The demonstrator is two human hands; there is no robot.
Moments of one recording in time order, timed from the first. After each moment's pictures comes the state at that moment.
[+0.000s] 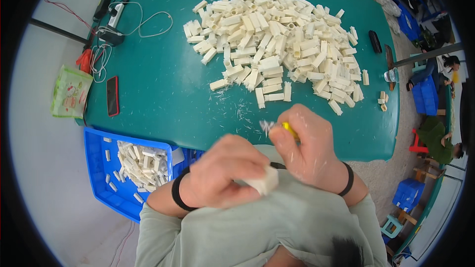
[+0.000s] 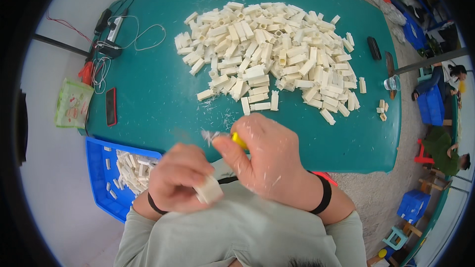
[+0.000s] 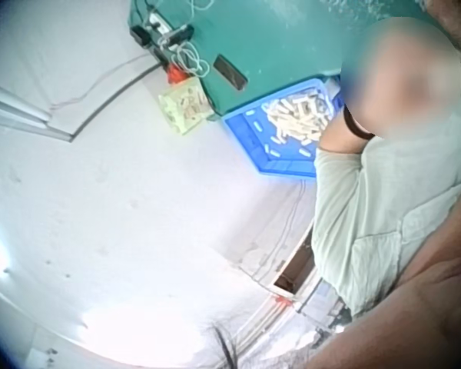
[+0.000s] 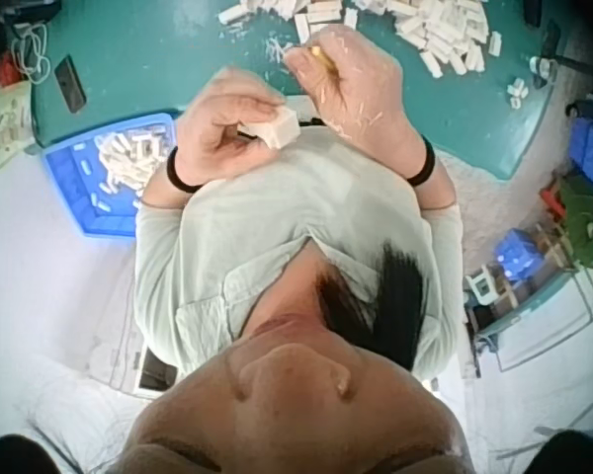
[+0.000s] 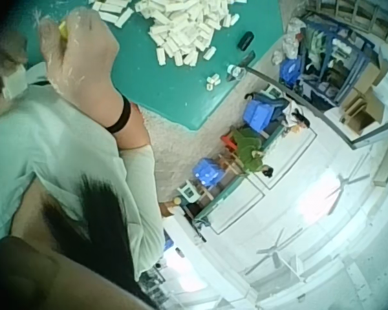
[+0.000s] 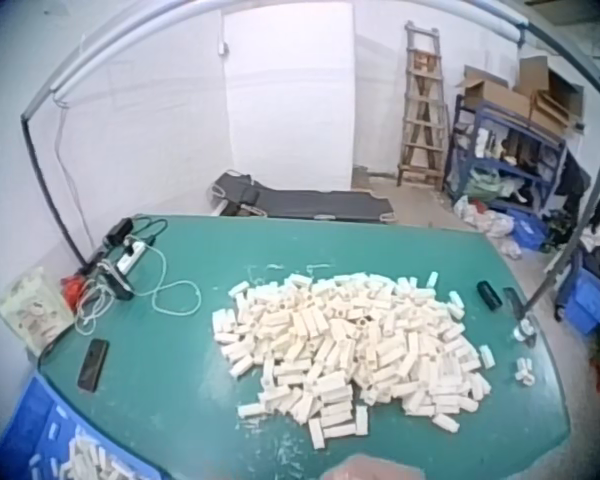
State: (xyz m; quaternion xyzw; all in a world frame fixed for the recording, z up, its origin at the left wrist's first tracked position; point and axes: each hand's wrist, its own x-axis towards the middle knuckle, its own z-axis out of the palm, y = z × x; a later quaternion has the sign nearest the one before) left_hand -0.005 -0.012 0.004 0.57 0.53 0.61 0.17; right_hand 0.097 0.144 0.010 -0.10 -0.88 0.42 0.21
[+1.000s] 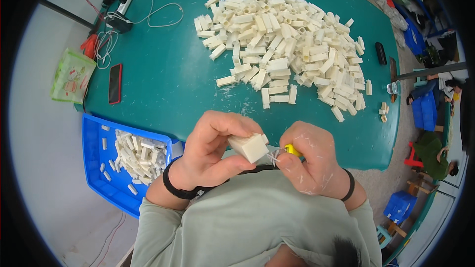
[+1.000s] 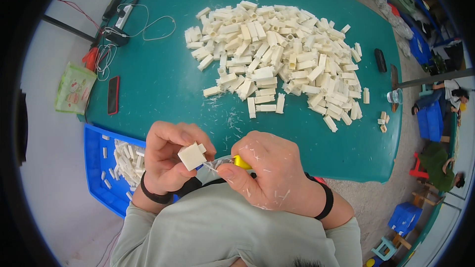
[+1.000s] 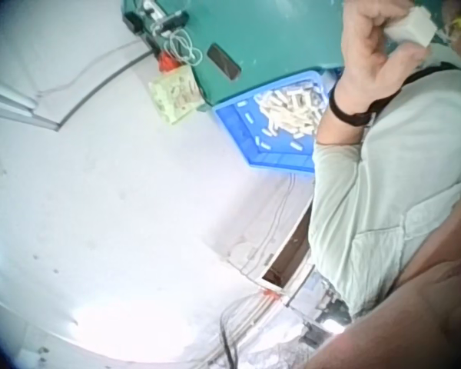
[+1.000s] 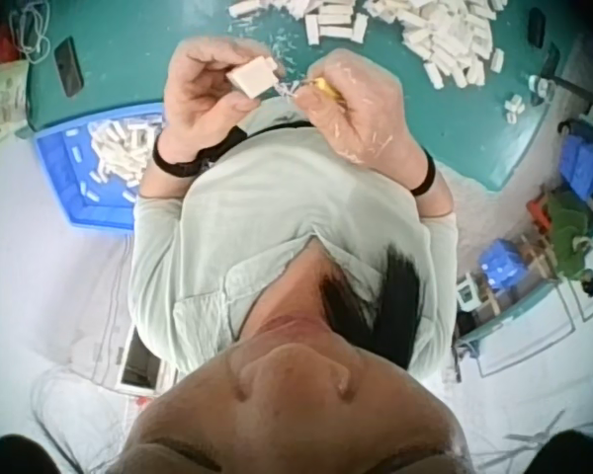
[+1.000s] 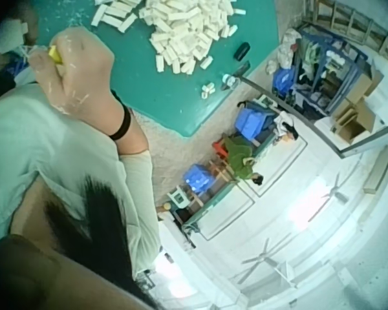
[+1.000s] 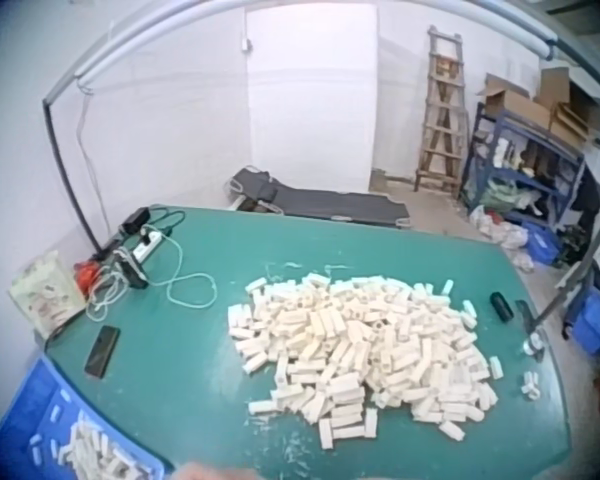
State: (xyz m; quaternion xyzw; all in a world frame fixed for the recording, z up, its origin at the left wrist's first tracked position) left_hand -0.015 -0.018 -0.012 0.39 0.46 0.74 0.30; right_hand 0.101 0.142 0.013 0.01 -0.86 0.49 0.17
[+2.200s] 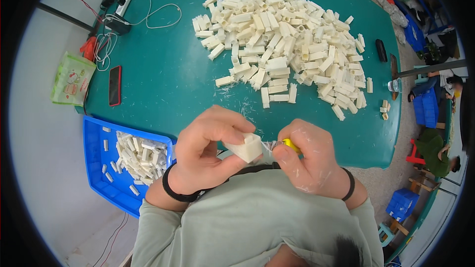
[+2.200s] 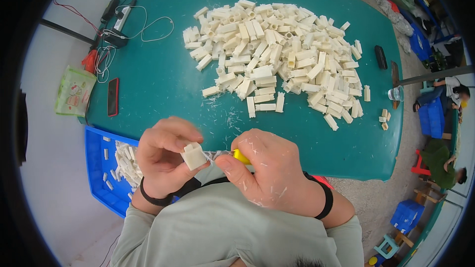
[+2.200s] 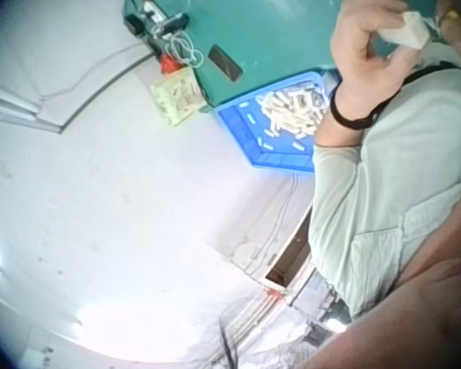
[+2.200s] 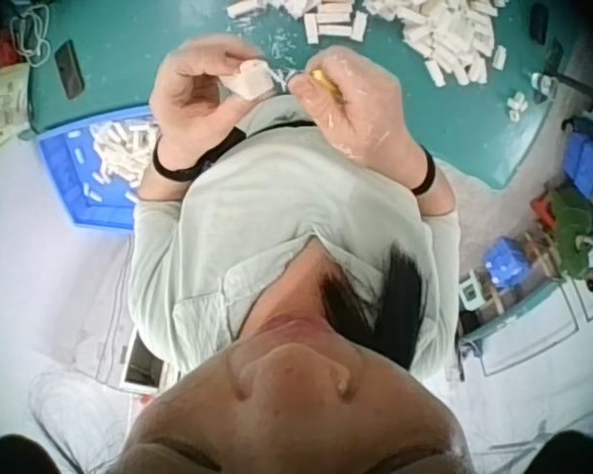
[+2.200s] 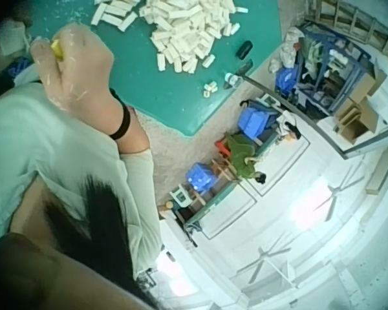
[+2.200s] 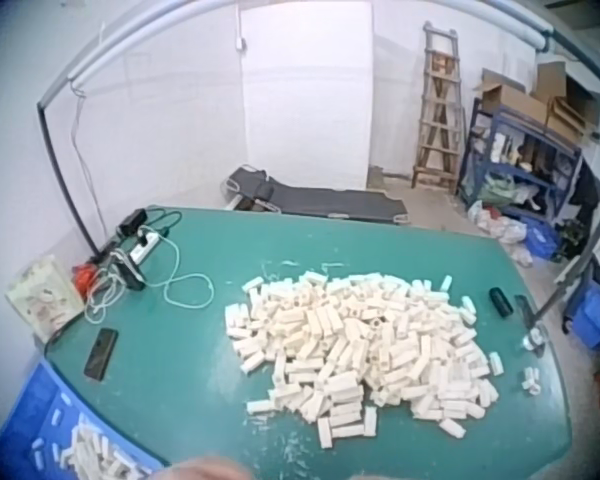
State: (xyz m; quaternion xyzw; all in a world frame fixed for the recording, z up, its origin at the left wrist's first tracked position) left_hand -0.018 -0.016 -0.009 0.43 0.55 0.70 0.17; right_hand 0.101 0.141 0.017 -0.04 -0.86 0.48 0.14
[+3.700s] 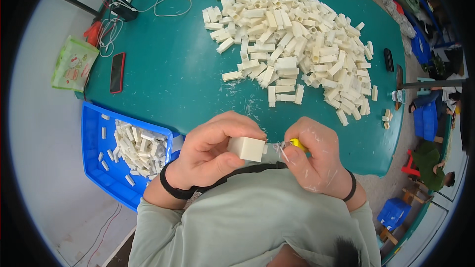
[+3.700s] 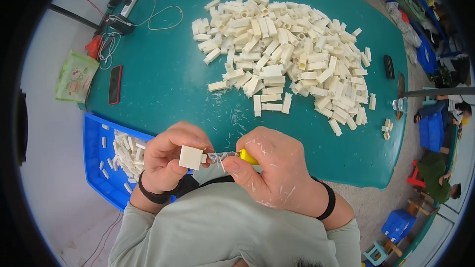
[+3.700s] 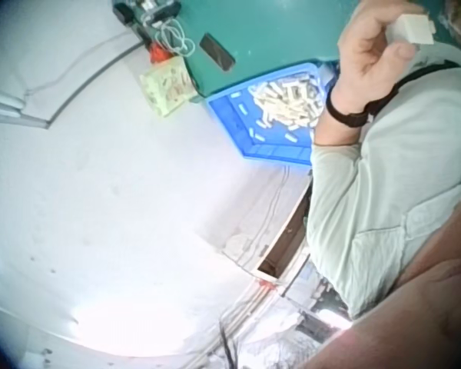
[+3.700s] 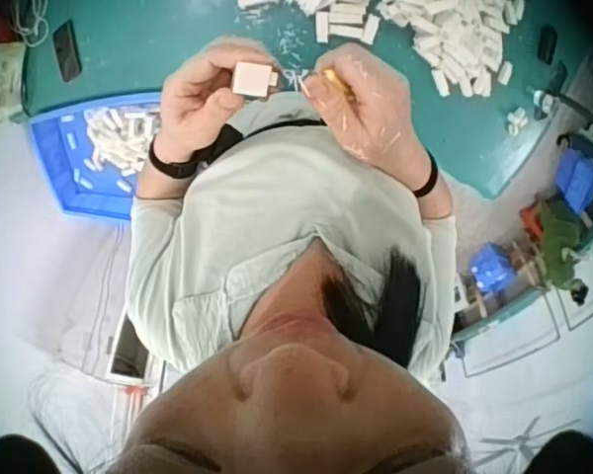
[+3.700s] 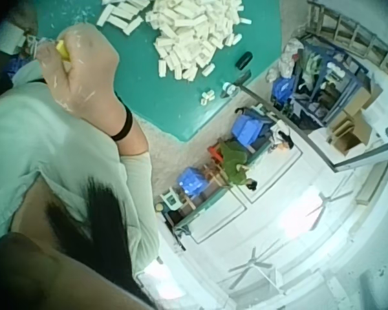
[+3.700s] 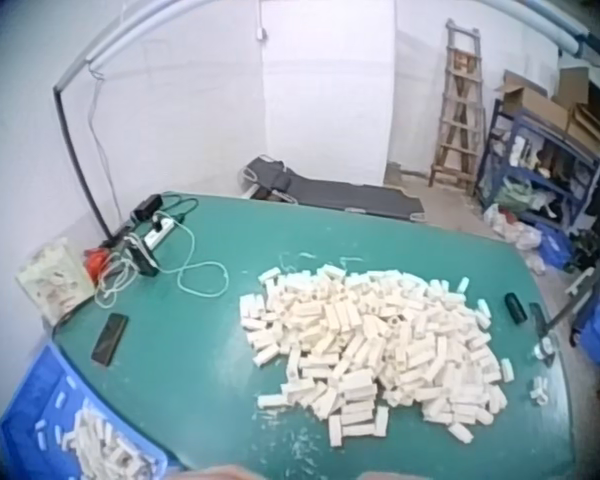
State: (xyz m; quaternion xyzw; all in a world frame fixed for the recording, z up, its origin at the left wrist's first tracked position) left_hand -0.021 -0.031 -0.012 0.36 0.52 0.70 0.33; right_hand 0.091 0.145 0.012 -0.02 -0.84 0.53 0.11
